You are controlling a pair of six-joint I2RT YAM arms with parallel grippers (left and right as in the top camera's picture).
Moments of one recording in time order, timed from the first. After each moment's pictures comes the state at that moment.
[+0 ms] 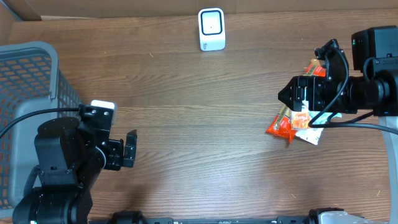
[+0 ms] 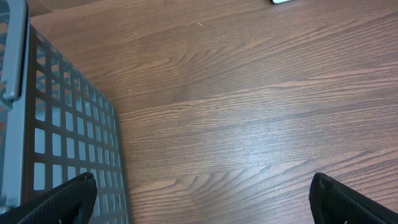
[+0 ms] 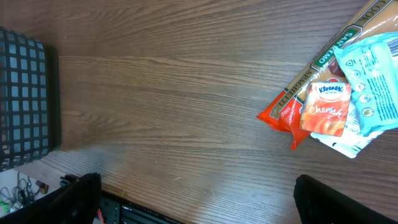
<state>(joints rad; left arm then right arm) 0.04 0.86 1.34 -1.26 0.02 0.20 0.08 1.43 1.80 -1.54 -0.41 0.10</state>
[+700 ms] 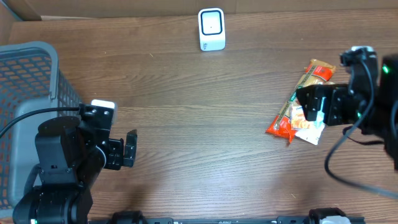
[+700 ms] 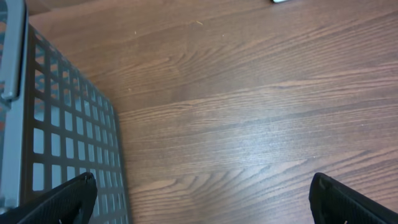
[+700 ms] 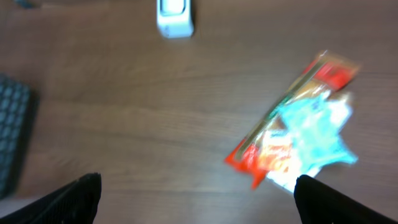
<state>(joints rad) 0.04 0.86 1.34 -1.26 0.02 0.20 0.08 1.17 1.69 -1.34 -0.24 0.09</state>
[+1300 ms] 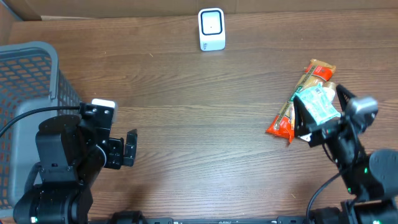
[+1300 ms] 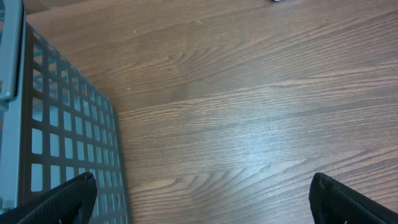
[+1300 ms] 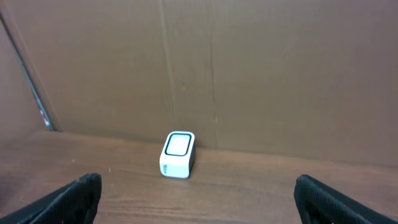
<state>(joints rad) 0.04 0.87 1.34 -1.26 0.02 0.20 0.13 0.50 0.66 -0.16 -0.16 0.09</state>
